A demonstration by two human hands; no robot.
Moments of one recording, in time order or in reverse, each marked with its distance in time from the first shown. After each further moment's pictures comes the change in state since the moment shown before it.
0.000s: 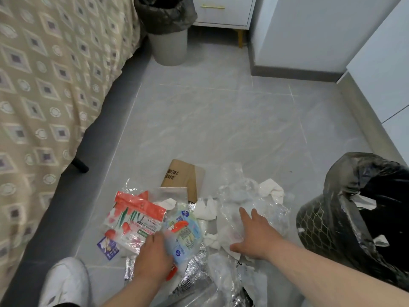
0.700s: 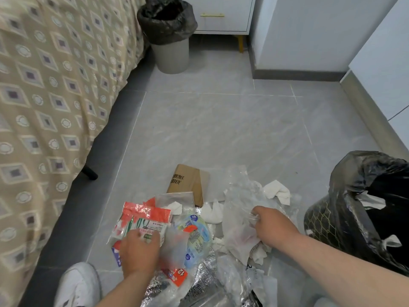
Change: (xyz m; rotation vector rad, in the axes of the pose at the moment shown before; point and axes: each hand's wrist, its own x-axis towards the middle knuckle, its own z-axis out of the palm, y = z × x) left_hand -0.006 -0.008 -0.045 -0.545 0.341 -0.337; right_hand 0.003 0.014 -0.024 0.201 0.232 -0.040
